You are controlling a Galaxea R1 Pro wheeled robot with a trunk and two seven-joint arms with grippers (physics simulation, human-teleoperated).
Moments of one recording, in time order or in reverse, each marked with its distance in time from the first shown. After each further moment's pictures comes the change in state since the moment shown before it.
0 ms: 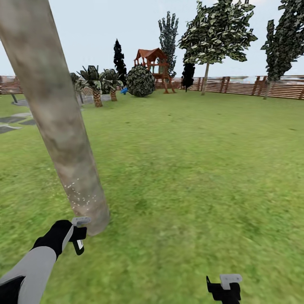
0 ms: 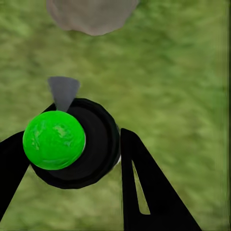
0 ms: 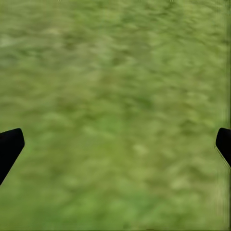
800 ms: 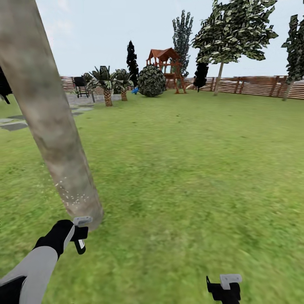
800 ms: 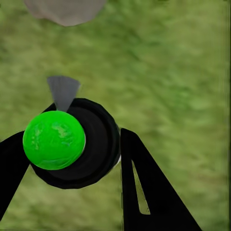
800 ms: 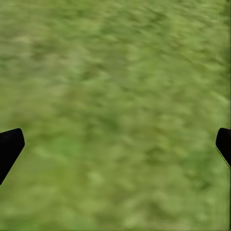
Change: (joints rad) left arm 0.000 -0.010 0.002 -0.004 0.000 0.000 0.000; right arm 0.000 0.000 0.000 0.000 0.000 0.000 0.000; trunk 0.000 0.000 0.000
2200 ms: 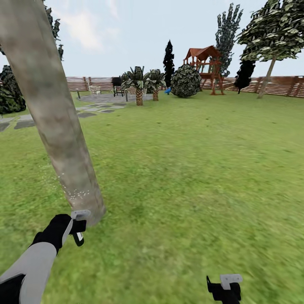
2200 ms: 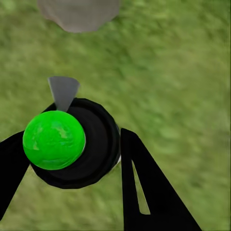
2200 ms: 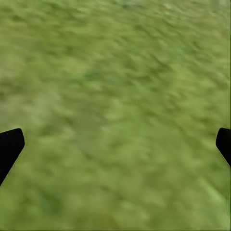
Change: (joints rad) left arm -0.015 0.005 0.005 -0.065 0.001 0.020 -0.001; right arm 0.000 -0.001 -0.002 0.000 0.000 0.000 0.000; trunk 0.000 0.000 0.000
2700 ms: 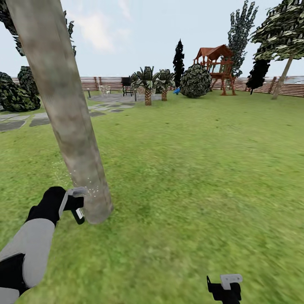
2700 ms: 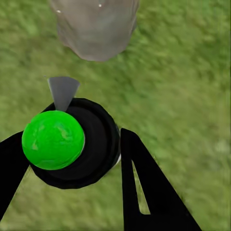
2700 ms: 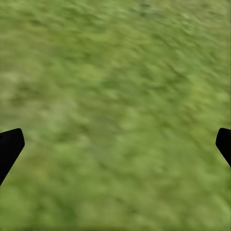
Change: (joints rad) left arm -0.145 0.019 -0.009 -0.148 -0.012 0.262 -0.091; right arm 0.000 -0.002 0.000 0.000 0.000 0.000 0.000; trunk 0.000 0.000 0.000
